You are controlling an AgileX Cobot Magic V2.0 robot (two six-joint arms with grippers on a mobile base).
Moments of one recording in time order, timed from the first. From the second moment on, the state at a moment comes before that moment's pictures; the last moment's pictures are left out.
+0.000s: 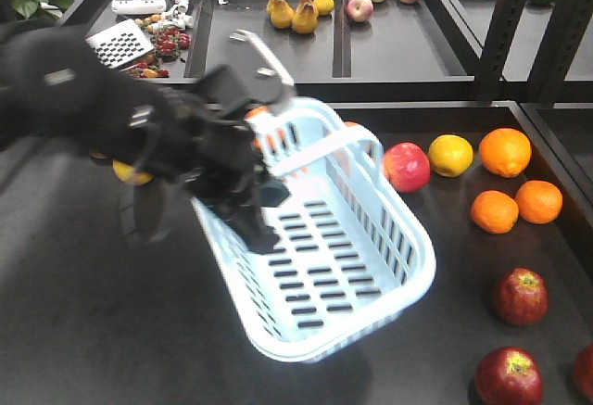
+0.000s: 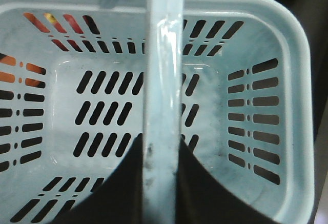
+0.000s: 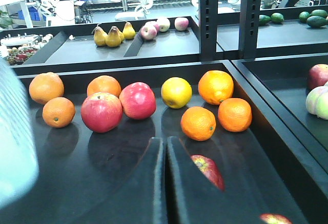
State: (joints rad) left arm -0.62 1.59 -1.45 -0.35 0.89 0.67; right arm -0.03 -0.01 0.03 -0.09 0.18 0.12
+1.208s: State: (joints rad) left arm -0.62 1.94 -1.70 -0.35 1.03 0.76; right arm -0.03 -0.01 0.03 -0.09 0.18 0.12
